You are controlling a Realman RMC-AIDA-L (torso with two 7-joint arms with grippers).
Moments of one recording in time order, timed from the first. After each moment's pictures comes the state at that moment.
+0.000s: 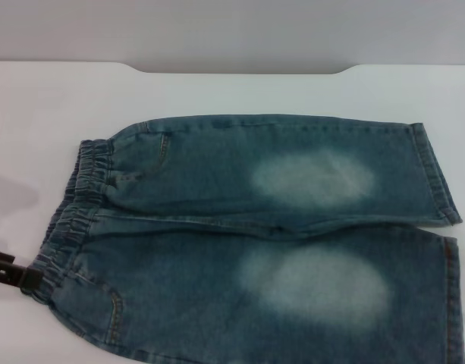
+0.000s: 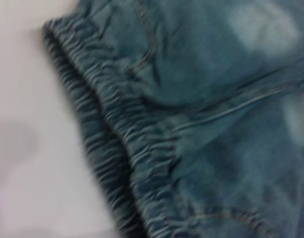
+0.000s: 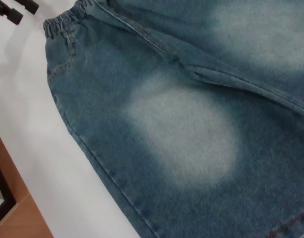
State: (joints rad) left arm -0.41 -1.90 0.85 1.11 2.40 1.82 -2.22; right arm 0.41 2.00 -0.64 -1.30 -2.51 -2.10 1.96
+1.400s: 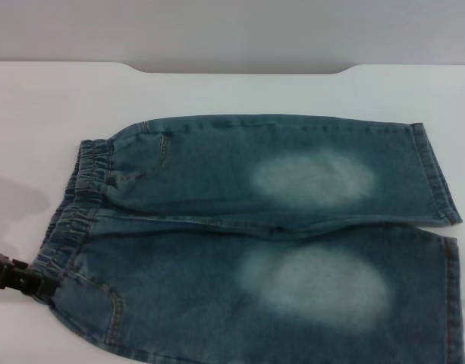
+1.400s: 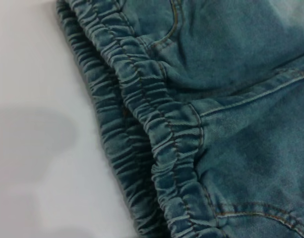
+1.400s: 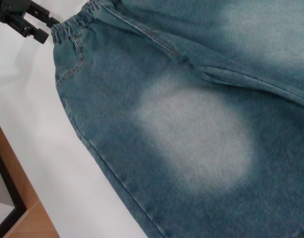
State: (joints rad) left arm -0.42 -1.97 0.85 1.10 2.50 1.74 -2.19; right arm 0.40 2.03 -0.64 -1.29 -2.50 -2.09 1.96
